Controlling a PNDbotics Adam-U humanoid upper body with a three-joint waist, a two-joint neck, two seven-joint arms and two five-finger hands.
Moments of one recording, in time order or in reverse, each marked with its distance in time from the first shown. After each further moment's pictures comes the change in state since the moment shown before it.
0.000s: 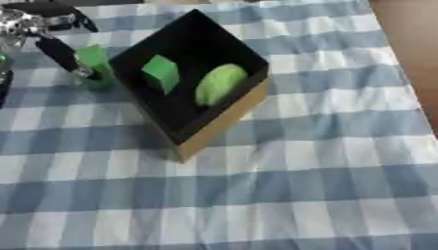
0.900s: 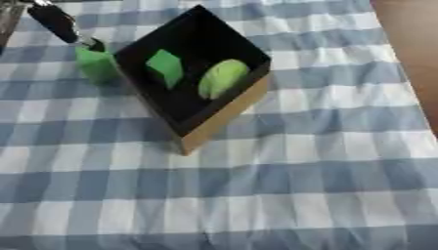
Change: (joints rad) left arm 0.002 0.018 -0.042 -0.154 0.077 -0.026 -0.009; right arm 0.009 -0.010 -0.004 0.000 -0.025 -0.023 -0.021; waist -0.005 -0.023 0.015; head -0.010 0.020
